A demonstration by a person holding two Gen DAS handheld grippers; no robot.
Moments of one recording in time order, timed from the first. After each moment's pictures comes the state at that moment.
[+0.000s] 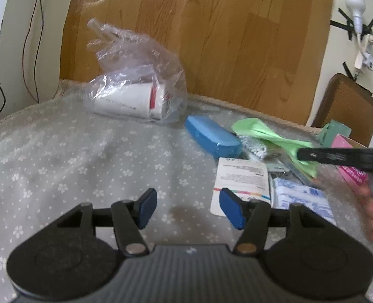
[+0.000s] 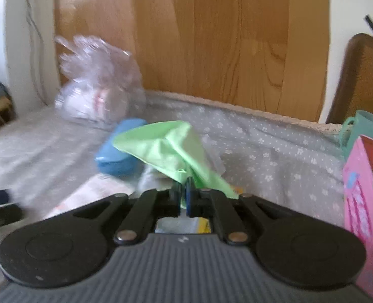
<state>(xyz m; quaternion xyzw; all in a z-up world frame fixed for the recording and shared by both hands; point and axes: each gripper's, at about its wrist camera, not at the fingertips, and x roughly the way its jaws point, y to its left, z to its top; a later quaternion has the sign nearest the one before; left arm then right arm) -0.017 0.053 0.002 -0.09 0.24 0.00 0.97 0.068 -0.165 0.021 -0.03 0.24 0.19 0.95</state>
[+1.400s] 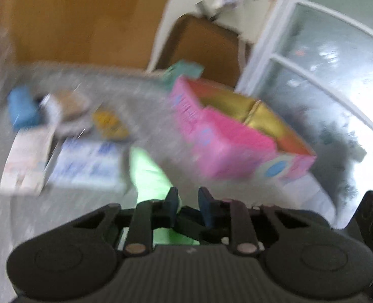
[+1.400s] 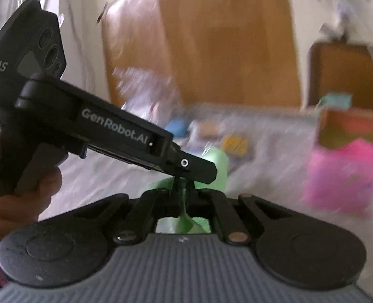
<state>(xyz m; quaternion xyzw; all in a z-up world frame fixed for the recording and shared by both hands) -0.039 -0.103 0.064 -0.07 0.33 -0.31 0.89 -0.110 -0.239 0.007 0.03 0.16 0.26 0.95</state>
